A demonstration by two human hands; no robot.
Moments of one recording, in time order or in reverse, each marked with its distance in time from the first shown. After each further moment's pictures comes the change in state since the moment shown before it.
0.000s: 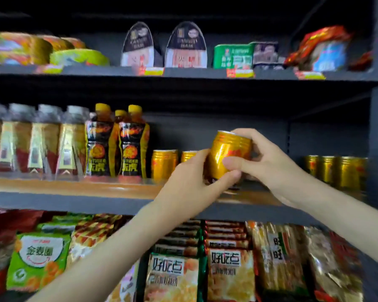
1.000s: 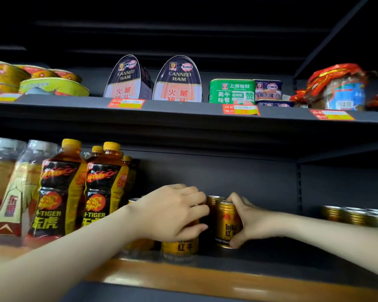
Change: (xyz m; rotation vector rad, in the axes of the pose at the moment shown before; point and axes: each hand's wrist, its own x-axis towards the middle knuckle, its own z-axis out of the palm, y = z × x) left_hand 0.101 -0.090 0.005 0.759 -0.168 0.809; right_hand 0.132 0.134 -0.042 -0.834 -0.438 0.214
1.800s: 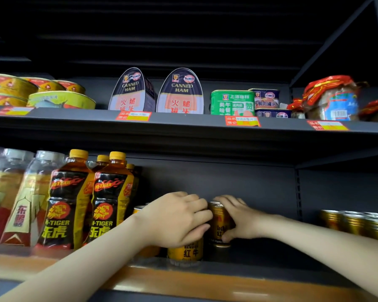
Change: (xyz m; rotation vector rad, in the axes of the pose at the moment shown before) left_hand -0.003 -0.002 0.002 0.018 0.008 -0.019; right_hand 0.022 -0.013 0.003 -0.210 0.103 -0.088
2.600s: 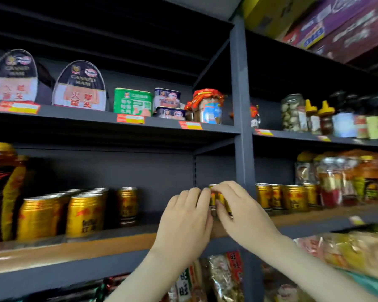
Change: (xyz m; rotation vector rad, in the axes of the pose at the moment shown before) left_hand 0.128 0.191 -0.040 -0.337 0.362 -0.460; right_hand -0.262 -0.009 -0.060 -0.128 0.667 0.176
